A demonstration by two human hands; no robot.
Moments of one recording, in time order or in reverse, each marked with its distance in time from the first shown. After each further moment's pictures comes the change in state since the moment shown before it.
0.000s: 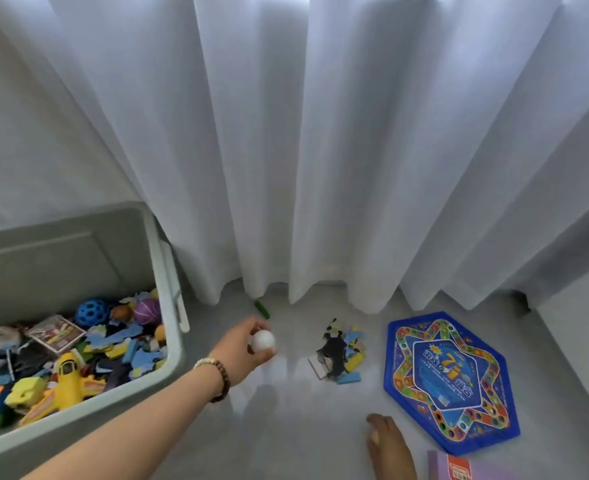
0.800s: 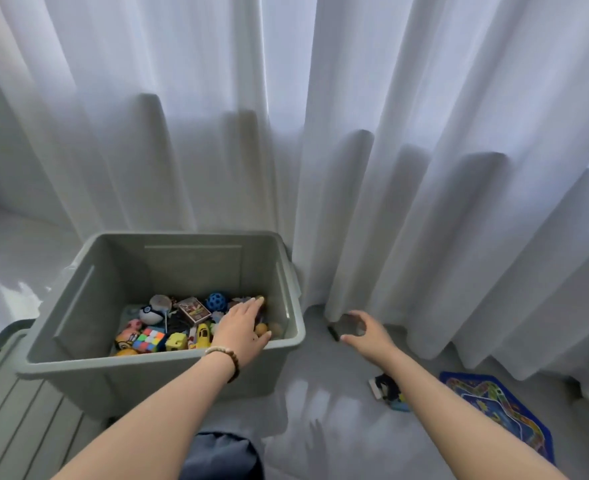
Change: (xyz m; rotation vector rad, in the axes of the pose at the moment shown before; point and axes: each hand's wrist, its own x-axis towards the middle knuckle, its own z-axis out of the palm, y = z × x) left_hand -0.173 -0.033 -0.151 0.374 0.388 -0.055; right_hand -0.074 -0.299 -0.115 0.222 -0.141 -0.316
